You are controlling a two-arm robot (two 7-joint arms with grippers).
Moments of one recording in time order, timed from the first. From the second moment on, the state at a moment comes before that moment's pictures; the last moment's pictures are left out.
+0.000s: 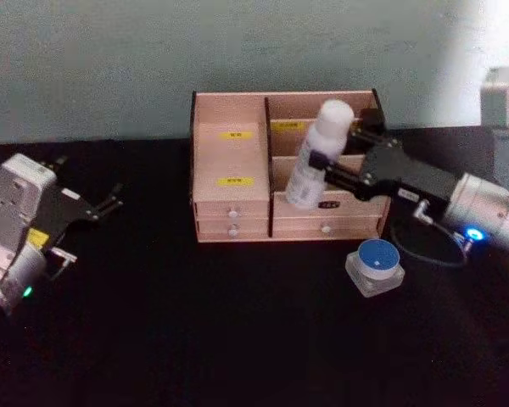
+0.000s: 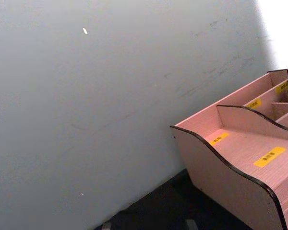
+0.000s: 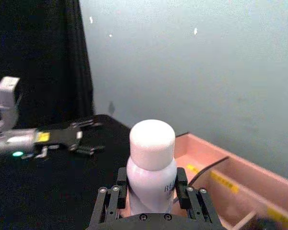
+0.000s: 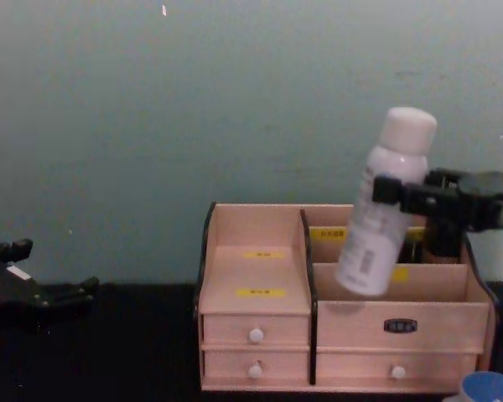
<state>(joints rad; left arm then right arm) -0.20 0.60 0.45 -1.41 -0.25 -0.12 0.03 0.36 0.55 -0.41 -1.43 0.64 -0.02 0.70</state>
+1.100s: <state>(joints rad) -0.20 0.60 0.45 -1.41 -0.25 -0.12 0.03 0.63 0.36 -0.44 -1.02 0.47 -0.11 0.62</state>
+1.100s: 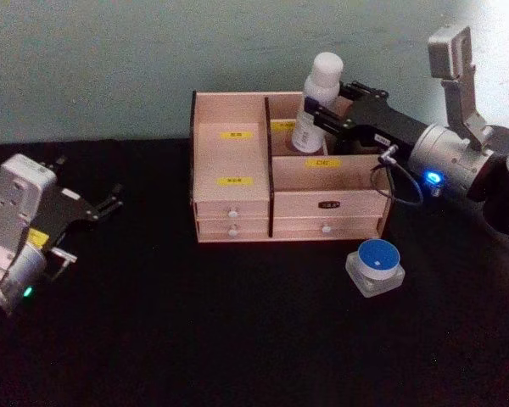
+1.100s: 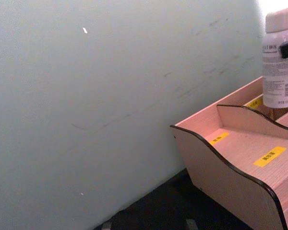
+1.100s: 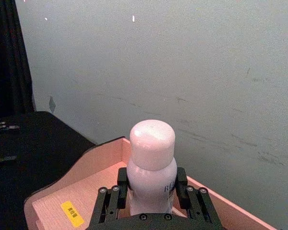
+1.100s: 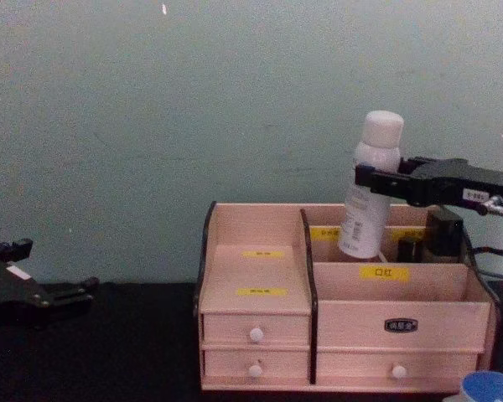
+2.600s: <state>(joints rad) -0.20 0.60 0.45 -1.41 -0.25 -0.12 0.03 0.70 0.28 -0.45 -0.83 0.38 -0.09 0.65</state>
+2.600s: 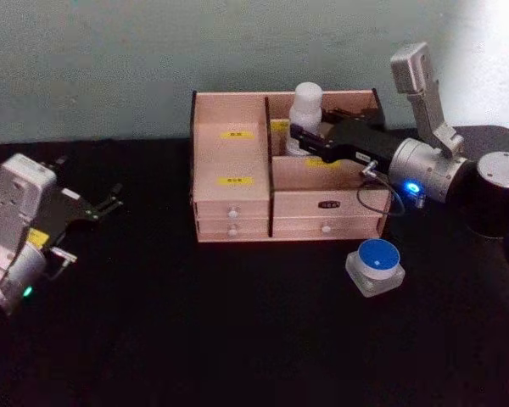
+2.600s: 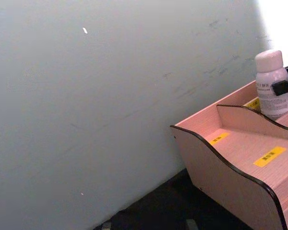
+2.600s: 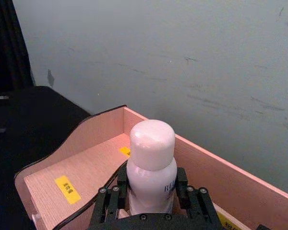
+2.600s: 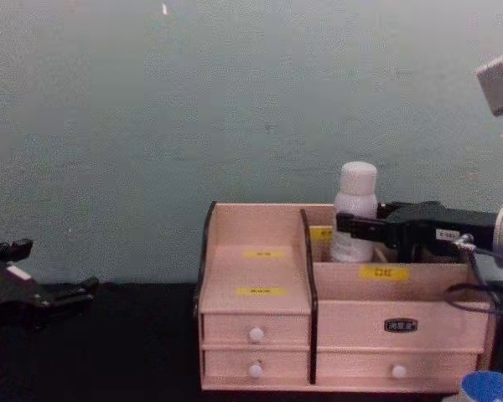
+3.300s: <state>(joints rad) -0.20 0.60 0.45 -1.41 -0.25 -0.12 0.03 0.70 0.28 -0.45 -0.83 0.39 -0.09 0.65</state>
